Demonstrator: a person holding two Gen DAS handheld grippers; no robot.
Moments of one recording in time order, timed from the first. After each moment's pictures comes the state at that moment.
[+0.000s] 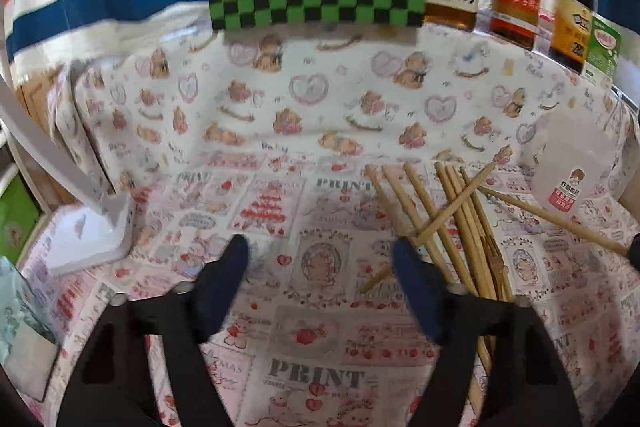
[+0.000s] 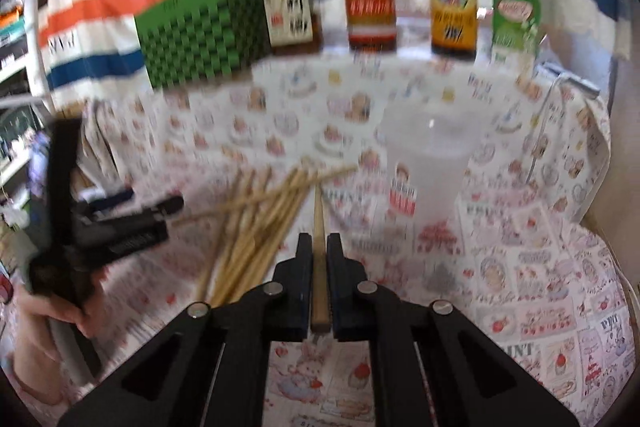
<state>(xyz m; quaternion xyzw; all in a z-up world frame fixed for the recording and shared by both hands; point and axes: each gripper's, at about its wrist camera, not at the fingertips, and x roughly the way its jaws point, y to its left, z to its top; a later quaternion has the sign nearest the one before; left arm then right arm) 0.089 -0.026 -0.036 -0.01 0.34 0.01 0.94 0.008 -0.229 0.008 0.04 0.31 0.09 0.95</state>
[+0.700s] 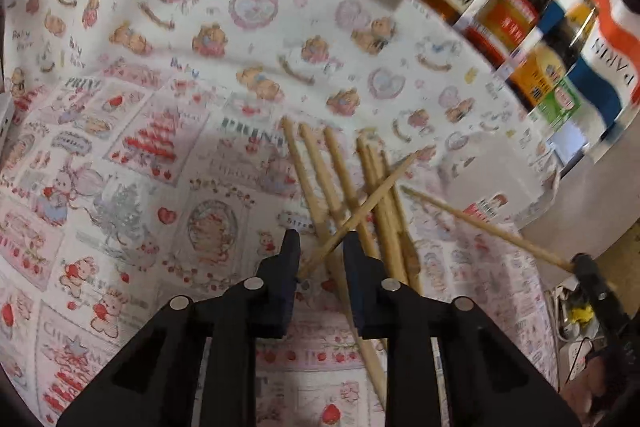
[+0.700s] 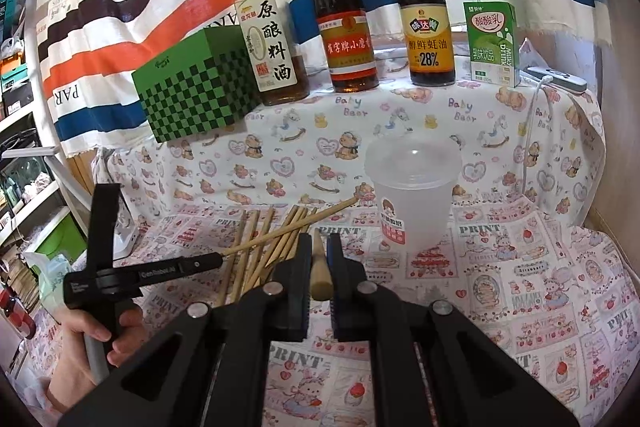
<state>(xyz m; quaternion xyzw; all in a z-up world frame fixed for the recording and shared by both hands) 0.117 -0.016 -0.058 -0.19 0.40 -0.16 0.88 0.009 -0.257 0.019 0.09 0.29 0.10 0.95</state>
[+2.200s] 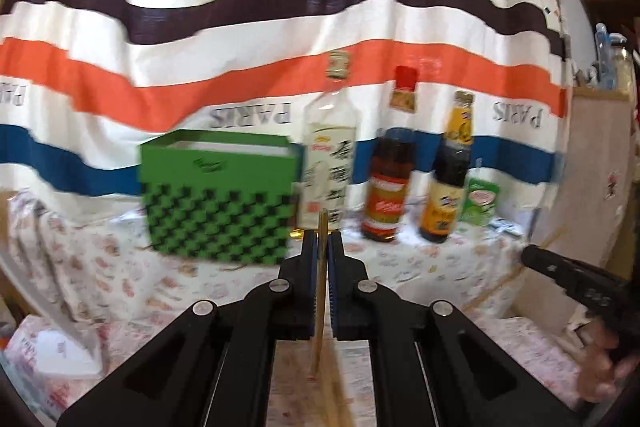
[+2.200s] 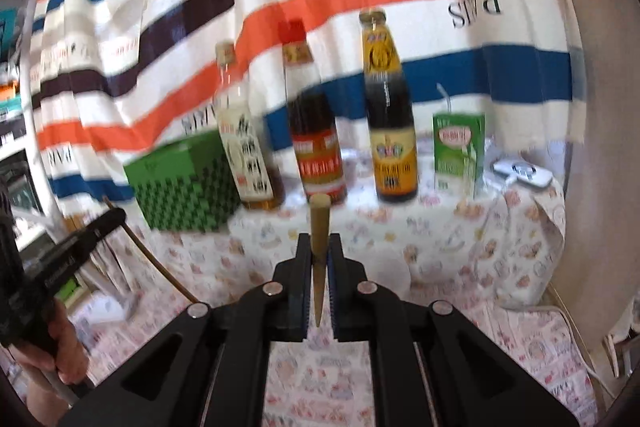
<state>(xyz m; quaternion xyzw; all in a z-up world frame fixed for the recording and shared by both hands) 0.051 -0.063 0.138 -0.06 0.14 -0.14 0.98 0.025 -0.299 0.126 0.09 0.20 0.05 0.97</state>
